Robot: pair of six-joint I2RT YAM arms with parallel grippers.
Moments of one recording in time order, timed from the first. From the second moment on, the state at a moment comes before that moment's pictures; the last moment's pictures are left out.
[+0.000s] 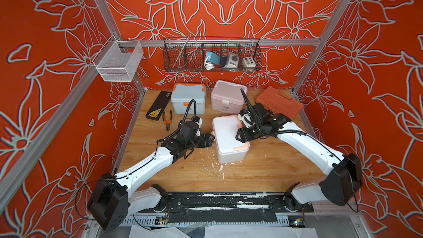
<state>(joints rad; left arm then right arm) -0.55 1.16 0.73 -0.27 0.11 -0.60 0.60 1.43 1.23 -0.90 -0.22 0.22</state>
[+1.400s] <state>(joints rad) -0.50 1.17 0.70 -0.13 0.43 -0.74 0.61 1.39 1.26 -1.01 -0.10 0.19</state>
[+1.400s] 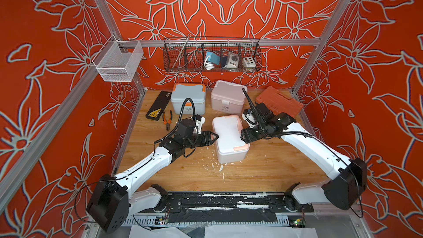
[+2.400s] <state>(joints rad) -0.42 1.21 0.68 0.07 0.71 -0.92 0.59 1.31 1.16 -0.86 -0.04 0.25</state>
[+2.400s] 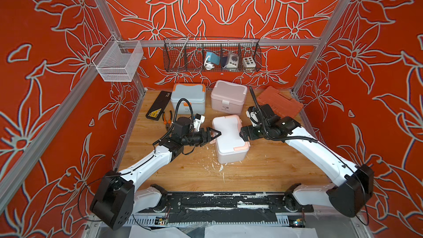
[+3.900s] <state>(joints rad) -0.39 1.31 0.77 0.18 0.83 -1.01 0.58 1.35 1.22 -0.87 -0.26 0.23</state>
